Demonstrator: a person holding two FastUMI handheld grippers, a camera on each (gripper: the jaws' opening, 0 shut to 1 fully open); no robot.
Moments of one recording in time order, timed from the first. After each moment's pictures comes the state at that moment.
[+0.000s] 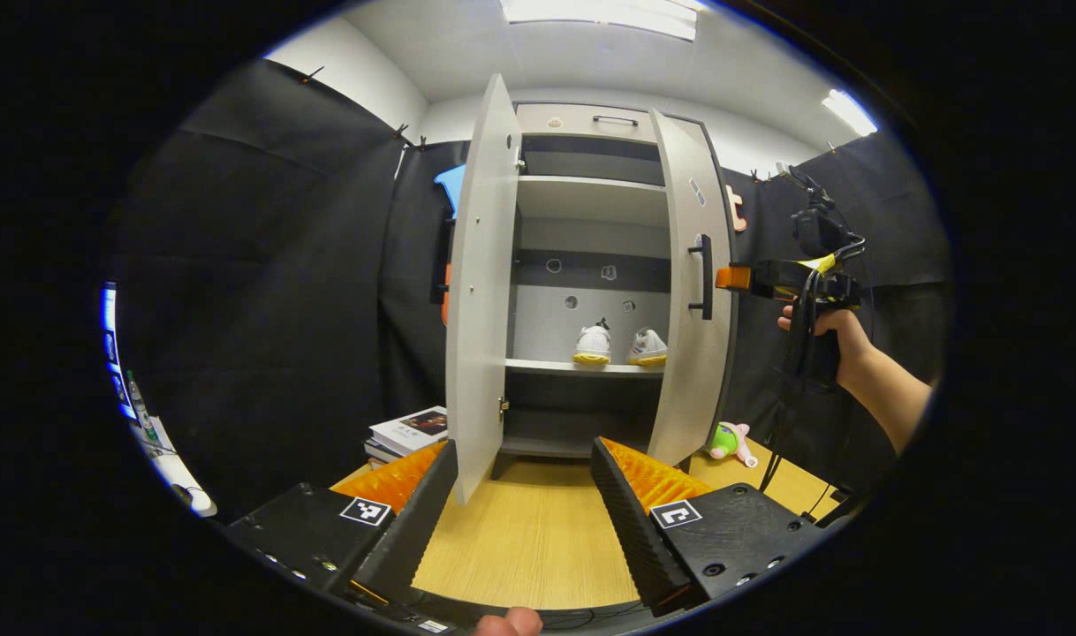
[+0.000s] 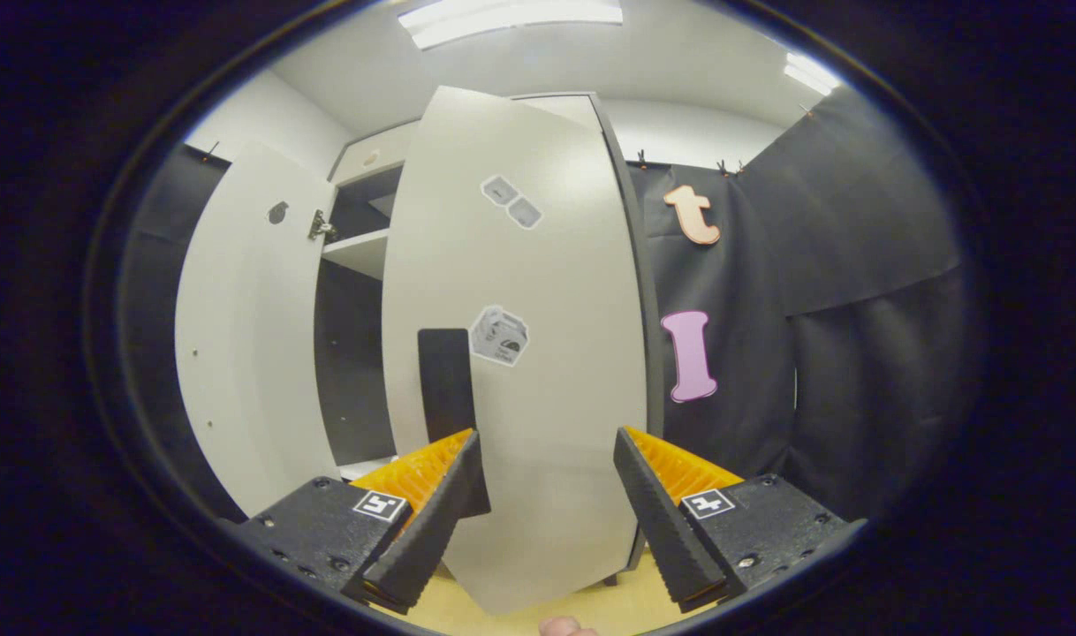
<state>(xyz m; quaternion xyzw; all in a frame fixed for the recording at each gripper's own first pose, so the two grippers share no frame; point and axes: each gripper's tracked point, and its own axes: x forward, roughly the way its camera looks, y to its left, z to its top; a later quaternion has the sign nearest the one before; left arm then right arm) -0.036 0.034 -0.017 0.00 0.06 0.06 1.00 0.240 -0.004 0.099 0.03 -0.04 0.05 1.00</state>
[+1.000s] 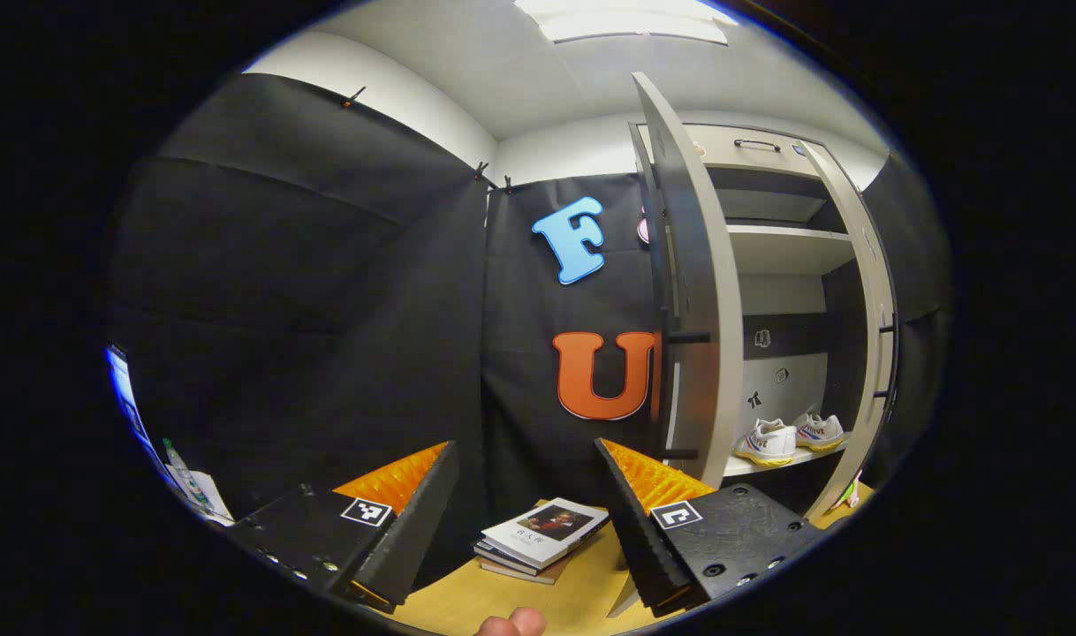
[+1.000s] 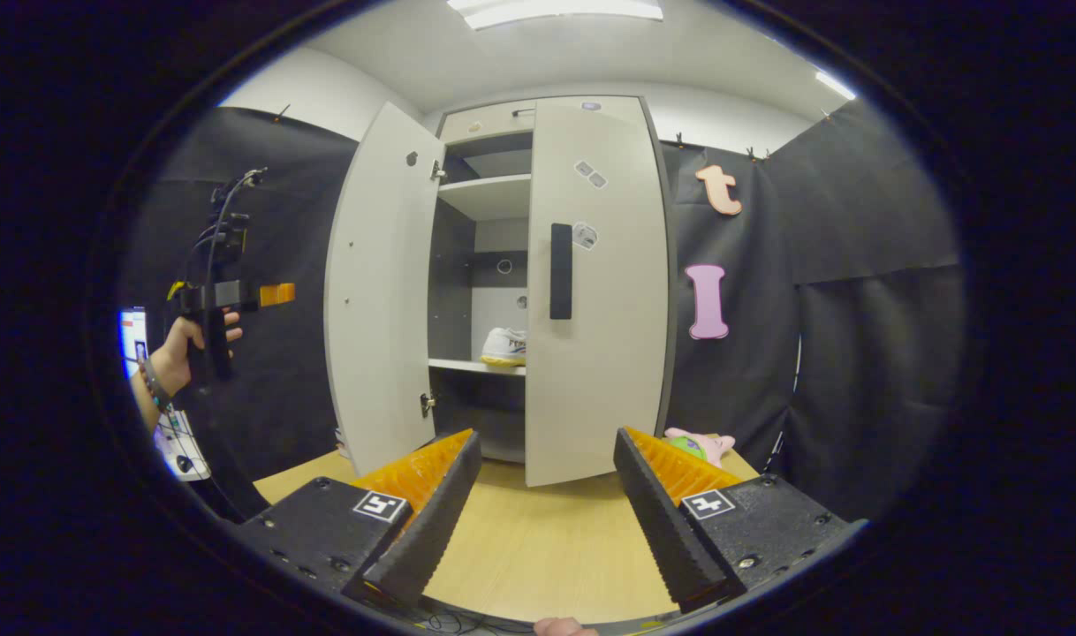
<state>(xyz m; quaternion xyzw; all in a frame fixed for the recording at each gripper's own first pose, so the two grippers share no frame) 0.115 0.250 0.108 0.03 -0.01 0.19 0.98 0.034 0.032 -0.041 -0.02 0.05 0.09 0.99</state>
